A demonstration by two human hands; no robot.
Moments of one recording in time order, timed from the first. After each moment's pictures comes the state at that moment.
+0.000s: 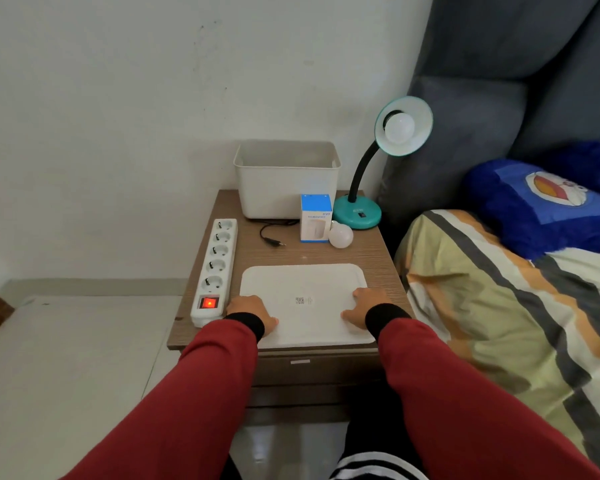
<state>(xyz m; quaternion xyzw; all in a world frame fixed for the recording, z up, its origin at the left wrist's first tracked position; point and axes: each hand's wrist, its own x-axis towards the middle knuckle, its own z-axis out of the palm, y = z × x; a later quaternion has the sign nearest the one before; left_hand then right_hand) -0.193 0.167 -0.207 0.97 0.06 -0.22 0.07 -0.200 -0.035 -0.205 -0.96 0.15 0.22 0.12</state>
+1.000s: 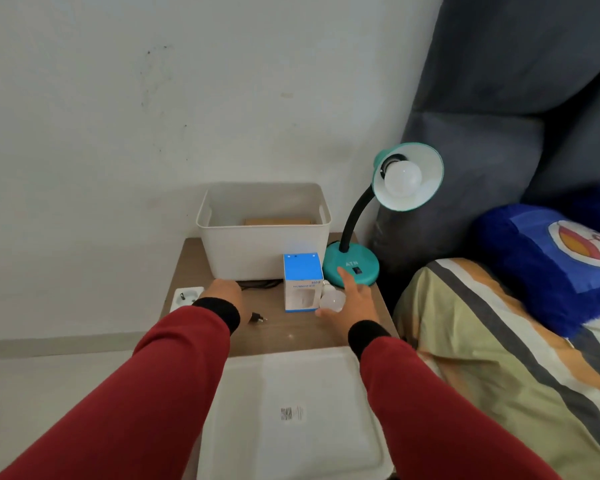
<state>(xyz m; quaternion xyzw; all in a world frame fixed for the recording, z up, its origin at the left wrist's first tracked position) -0.016 0.154 -0.148 0.99 0.01 -0.17 0.01 -0.060 -0.043 -0.180 -0.90 0.18 0.04 0.39</state>
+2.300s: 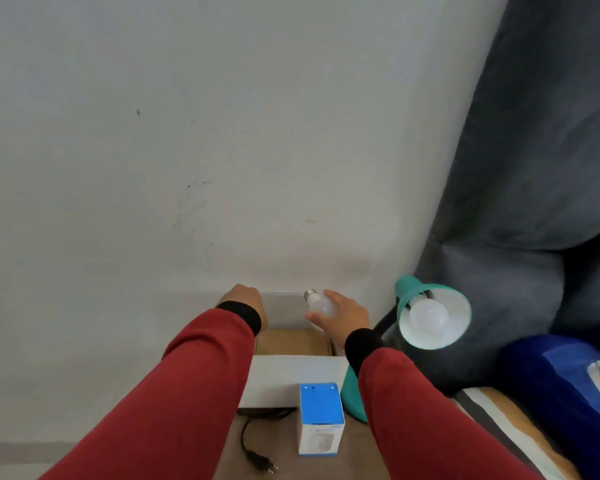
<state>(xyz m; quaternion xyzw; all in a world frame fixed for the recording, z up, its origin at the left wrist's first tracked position) 0.107 0.149 -0.012 0.99 0.00 -0.08 0.06 0.082 -0.016 -0.037 -0.94 0.09 0.00 0.34</state>
